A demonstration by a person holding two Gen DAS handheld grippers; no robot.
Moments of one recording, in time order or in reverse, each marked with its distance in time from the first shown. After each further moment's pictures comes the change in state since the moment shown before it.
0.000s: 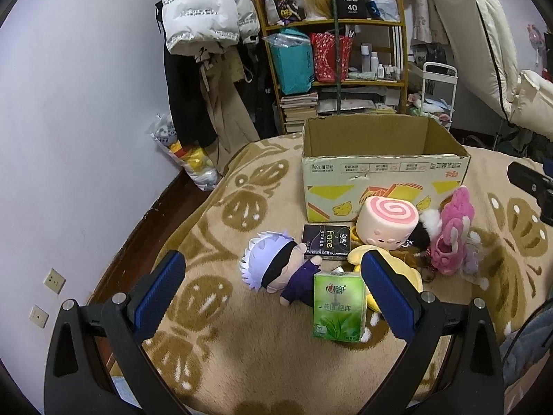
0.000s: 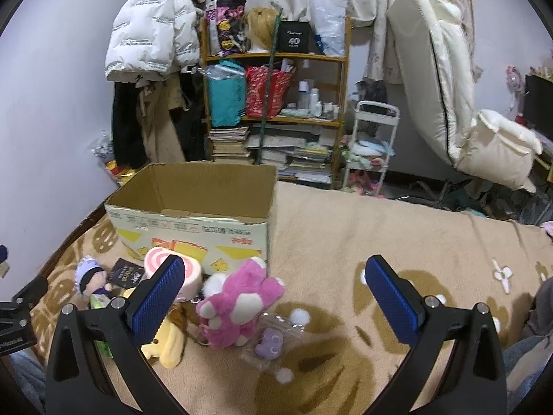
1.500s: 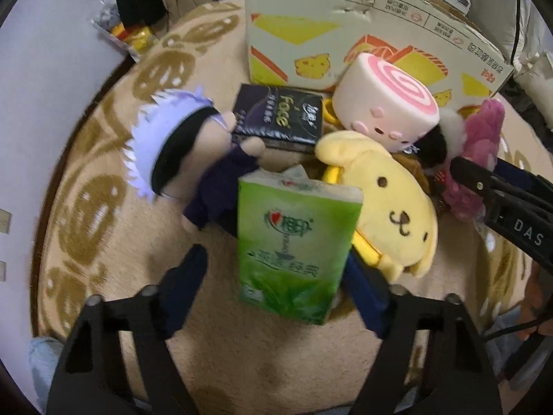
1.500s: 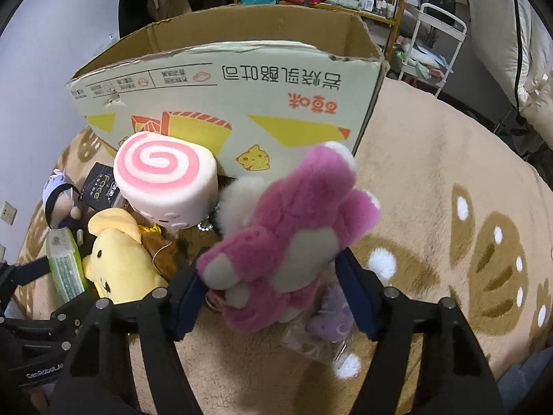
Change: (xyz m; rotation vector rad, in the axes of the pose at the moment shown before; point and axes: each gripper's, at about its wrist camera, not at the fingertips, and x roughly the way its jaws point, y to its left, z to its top) left arm 0.122 -0.040 -0.044 -0.061 0.513 -0.208; right arm 0.126 0.034 -0.044 -0.081 0.463 0.058
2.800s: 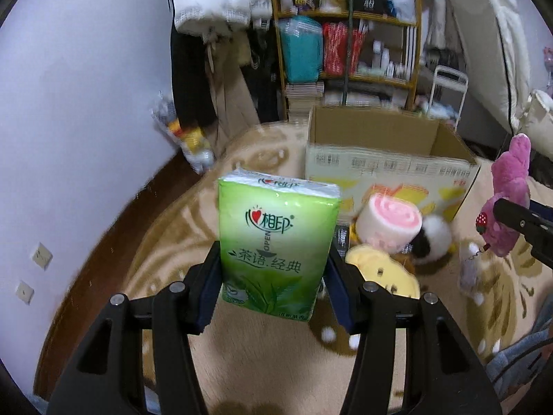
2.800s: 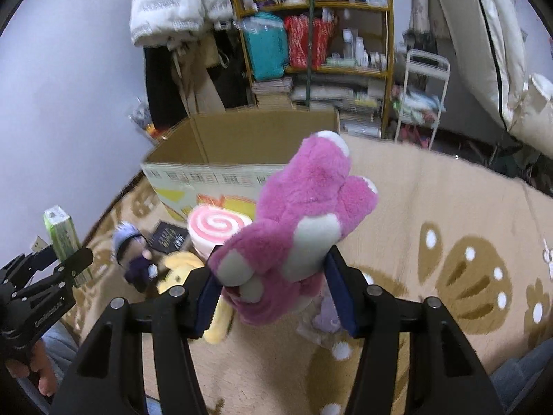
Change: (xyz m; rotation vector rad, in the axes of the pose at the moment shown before) left arm -0.124 0.016 -0.012 -0.003 -0.504 0.171; right arm -0.113 -0.008 -0.012 0.040 -0.308 0.100
